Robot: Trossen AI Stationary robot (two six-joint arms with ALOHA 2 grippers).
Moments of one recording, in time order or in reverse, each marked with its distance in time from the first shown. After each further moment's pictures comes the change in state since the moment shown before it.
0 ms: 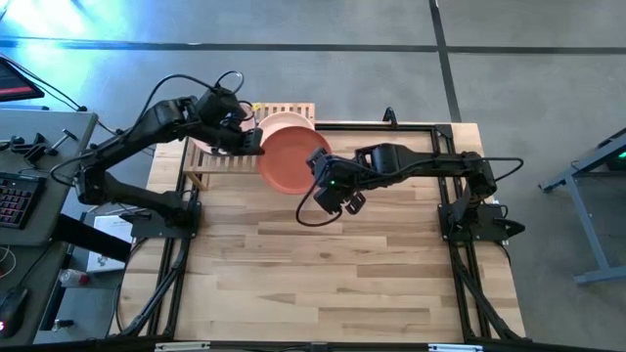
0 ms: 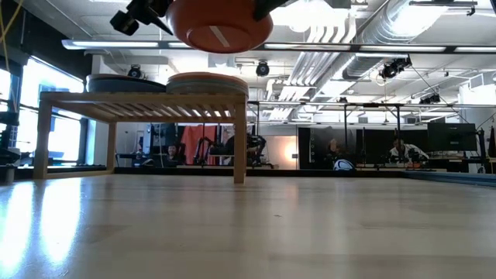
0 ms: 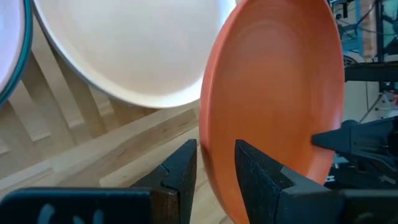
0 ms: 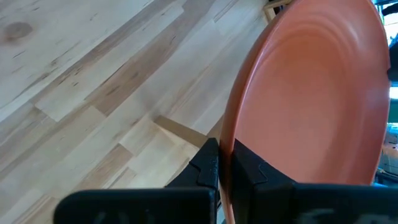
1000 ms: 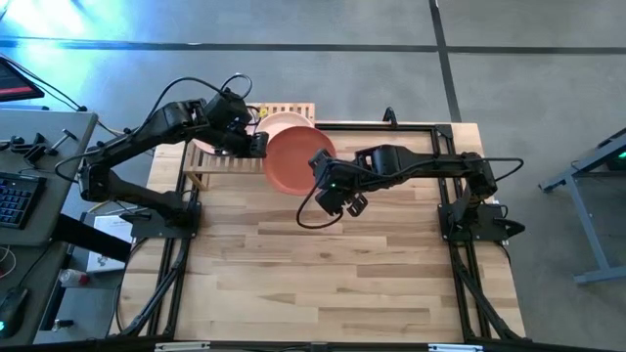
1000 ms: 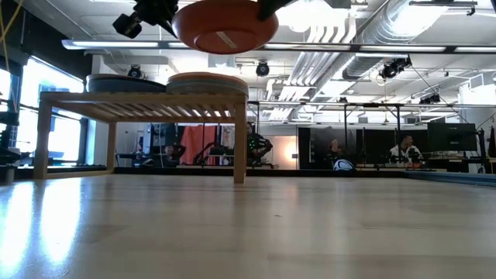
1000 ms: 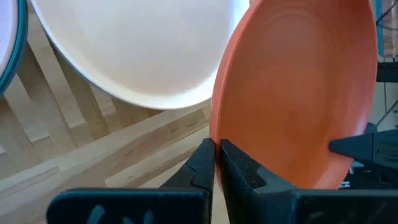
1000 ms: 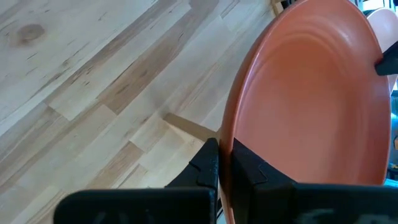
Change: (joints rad) left arm -0.044 0.038 0.000 -0.001 -0.051 -0.019; right arm 0.004 -0.001 0.000 -0.035 0.003 0.044
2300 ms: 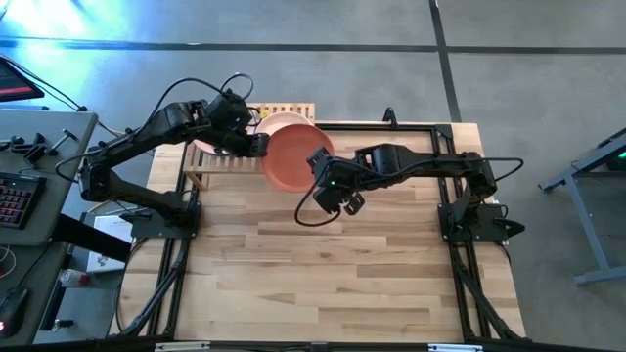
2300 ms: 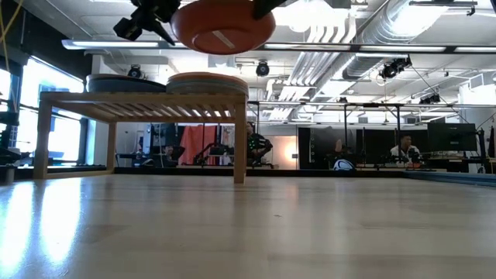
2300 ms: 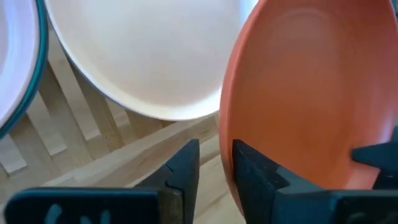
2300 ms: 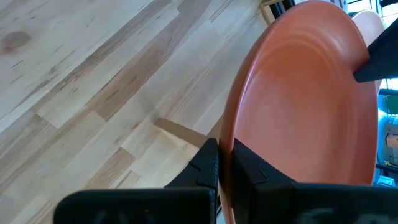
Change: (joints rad) left arm 0.008 0.003 -0.014 0.003 -0.044 0.044; right arm 0.000 0.000 0.000 0.039 0.003 0.000
